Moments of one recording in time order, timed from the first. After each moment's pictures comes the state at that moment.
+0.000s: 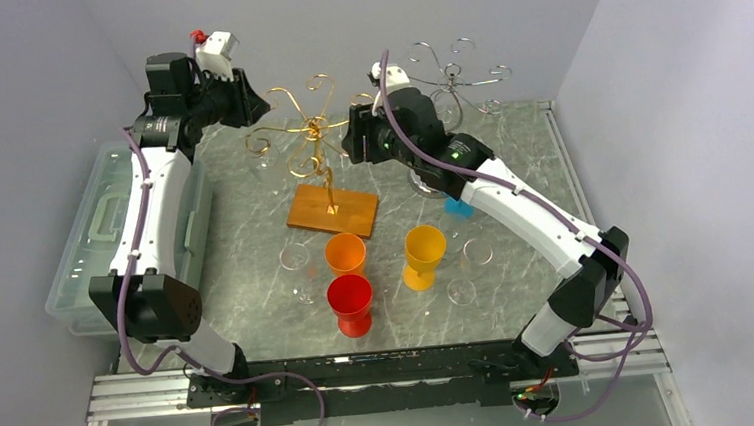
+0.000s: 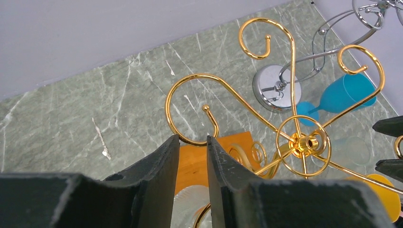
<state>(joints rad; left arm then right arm) -0.04 1.61 1.81 -0.58 0.52 -0.01 0.77 1.59 1.69 -0.45 0.15 0.38</state>
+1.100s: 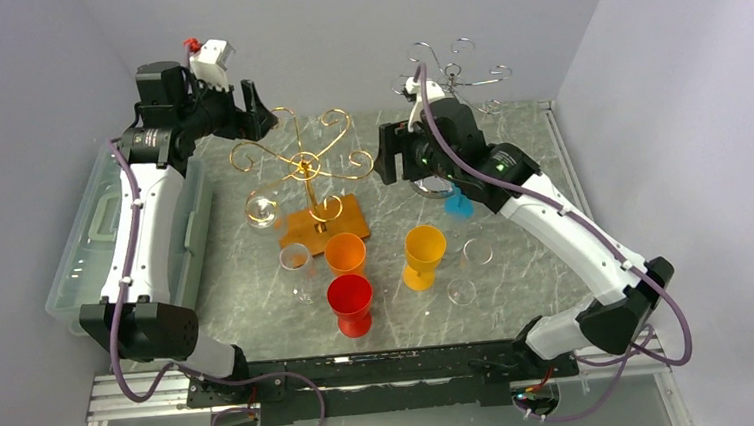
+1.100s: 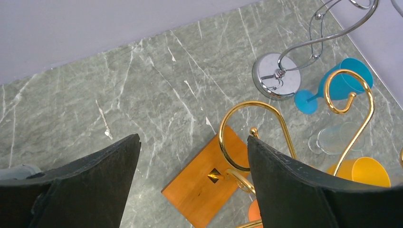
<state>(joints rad) -0.05 1.50 1.77 -0.68 0.48 0.01 0.71 1.38 1.57 -0.66 0.12 0.35</state>
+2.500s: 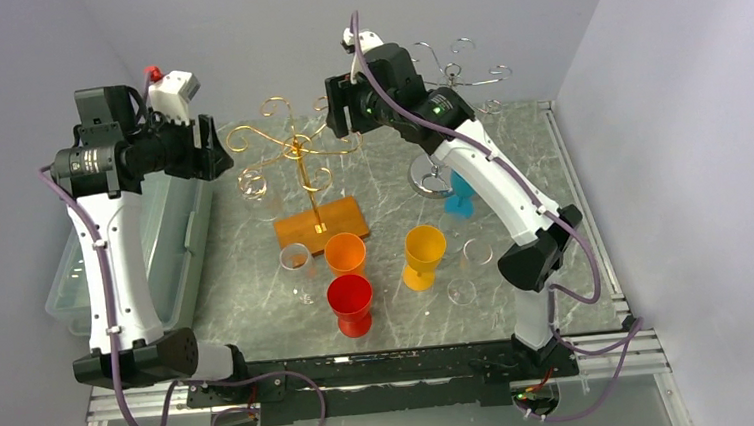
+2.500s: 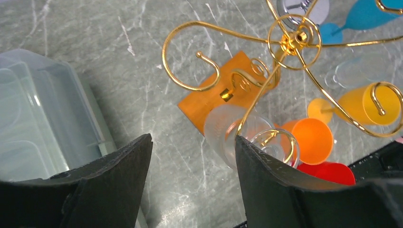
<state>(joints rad) 0.13 1.39 1.92 -1.20 0.49 0.22 0.71 1.91 2.28 -0.80 0.06 0.26</state>
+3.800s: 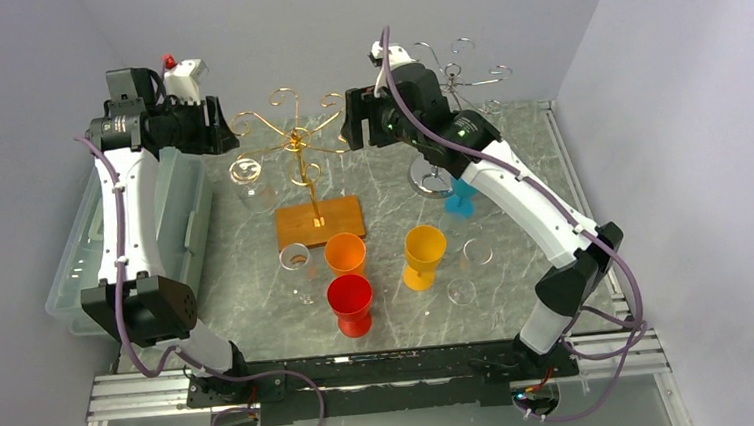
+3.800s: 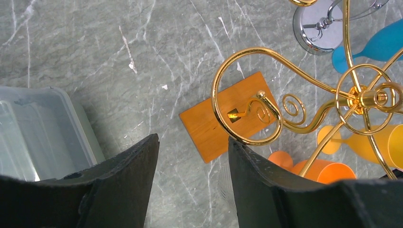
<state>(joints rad) 0.13 1.60 1.89 -1.01 0.53 0.16 0.71 1.68 1.92 -0.63 0.10 0.33</state>
